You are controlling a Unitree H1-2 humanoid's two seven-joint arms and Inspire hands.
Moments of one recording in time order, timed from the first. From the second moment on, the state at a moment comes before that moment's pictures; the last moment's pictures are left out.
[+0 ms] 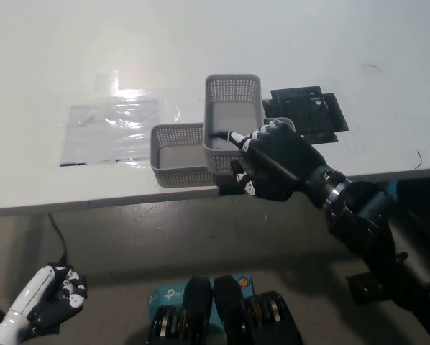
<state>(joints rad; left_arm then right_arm) -0.04 0.42 -0.02 0.11 0.15 0.01 -0.24 -0.68 -0.27 0.48 0.25 -0.86 -0.27 0.08</state>
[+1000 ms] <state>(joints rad) -0.03 0.42 -0.01 0.13 0.13 0.01 -0.24 -0.73 -0.34 0.52 0.04 -0.98 -0.05 0.56</state>
